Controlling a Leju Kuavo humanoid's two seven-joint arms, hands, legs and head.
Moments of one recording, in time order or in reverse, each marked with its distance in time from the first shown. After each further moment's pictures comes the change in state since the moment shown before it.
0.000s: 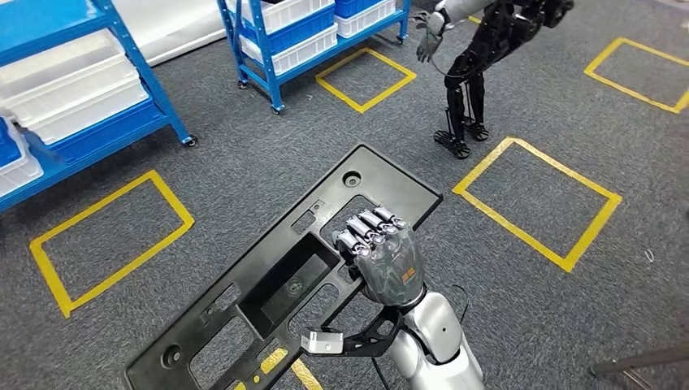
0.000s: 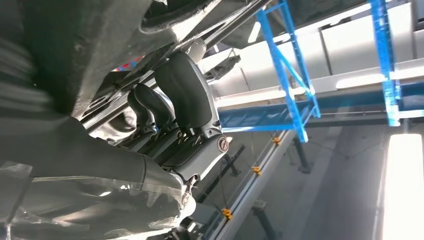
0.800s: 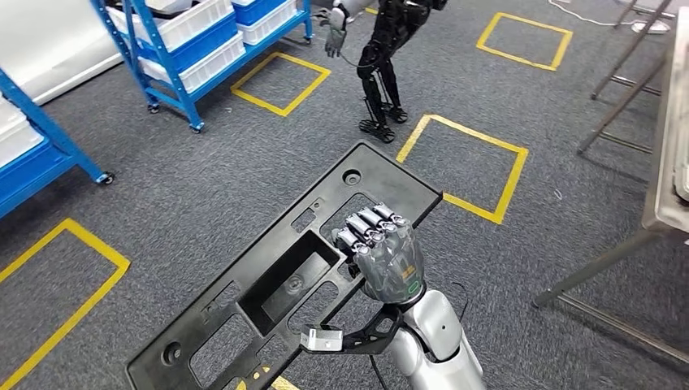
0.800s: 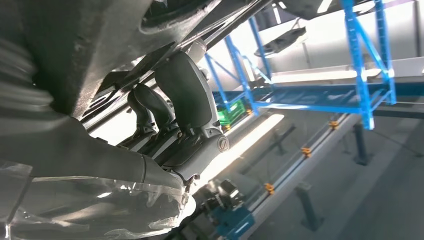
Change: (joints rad) left arm 0.001 -0.001 0.002 0.000 0.003 -0.001 -0.001; right arm -0.012 -0.007 0.006 0.007 0.002 0.000 0.011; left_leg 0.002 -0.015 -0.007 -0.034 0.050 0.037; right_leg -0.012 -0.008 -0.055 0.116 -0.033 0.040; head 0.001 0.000
